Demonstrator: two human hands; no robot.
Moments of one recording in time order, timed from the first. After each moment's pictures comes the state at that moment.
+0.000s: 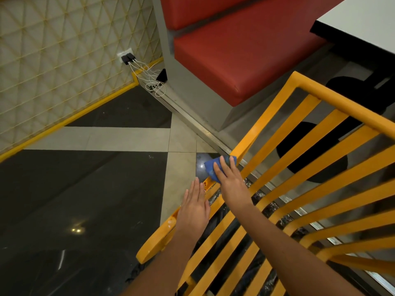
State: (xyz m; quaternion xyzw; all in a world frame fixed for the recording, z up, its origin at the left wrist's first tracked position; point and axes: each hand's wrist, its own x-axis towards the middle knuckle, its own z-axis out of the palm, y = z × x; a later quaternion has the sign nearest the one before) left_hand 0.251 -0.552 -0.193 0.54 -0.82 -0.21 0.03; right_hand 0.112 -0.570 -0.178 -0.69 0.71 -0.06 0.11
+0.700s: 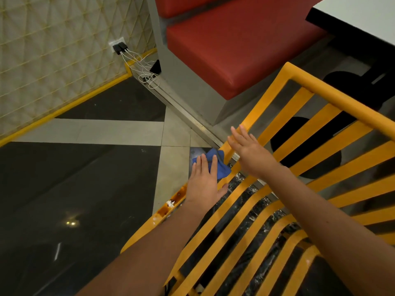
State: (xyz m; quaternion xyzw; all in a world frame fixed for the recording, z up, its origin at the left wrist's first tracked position) left_hand 0.183 -0.590 -0.171 0.51 -0.85 -0.16 -0.02; right_hand 0.019 -0.611 -0.121 -0.74 0.65 0.07 0.14
